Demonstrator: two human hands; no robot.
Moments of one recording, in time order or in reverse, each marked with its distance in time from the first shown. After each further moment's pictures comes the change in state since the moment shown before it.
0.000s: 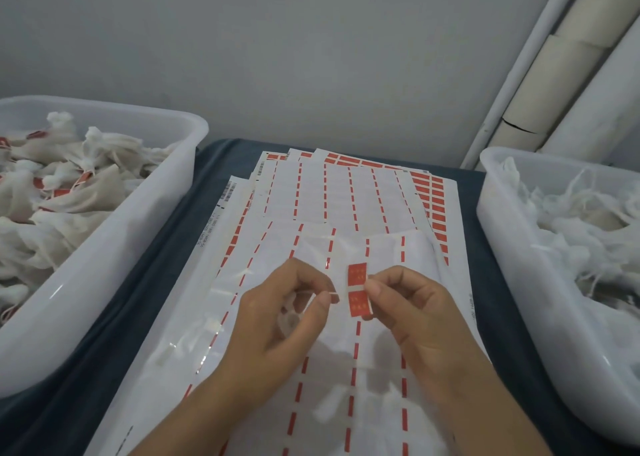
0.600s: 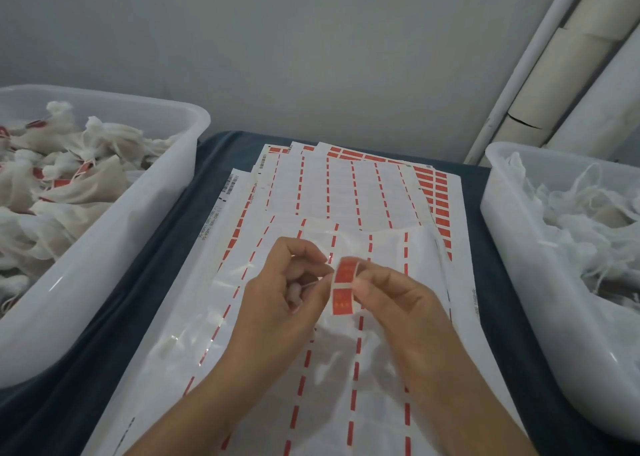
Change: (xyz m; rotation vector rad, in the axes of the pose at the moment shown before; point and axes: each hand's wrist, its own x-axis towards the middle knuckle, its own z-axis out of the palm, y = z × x) left_hand 0.007 0.001 0.004 -0.048 0.050 -0.206; right_hand -0.003 0.004 0.014 -0.041 -0.034 0.047
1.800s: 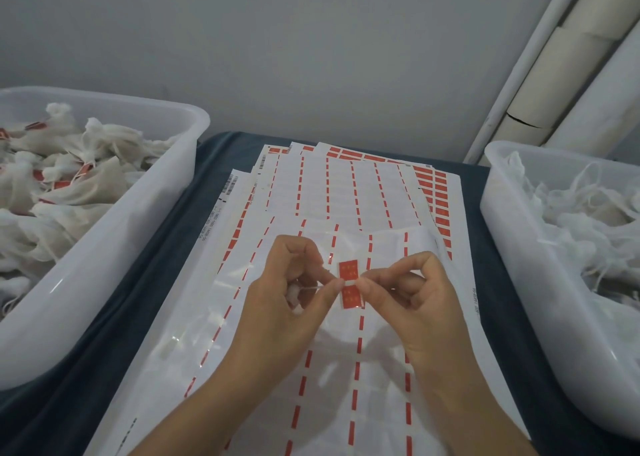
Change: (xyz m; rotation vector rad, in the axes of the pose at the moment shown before) left_hand -0.001 0.002 0.003 0.049 0.018 0.033; right_hand 0.006 0.007 -0.005 -0.154 0.202 -0.222
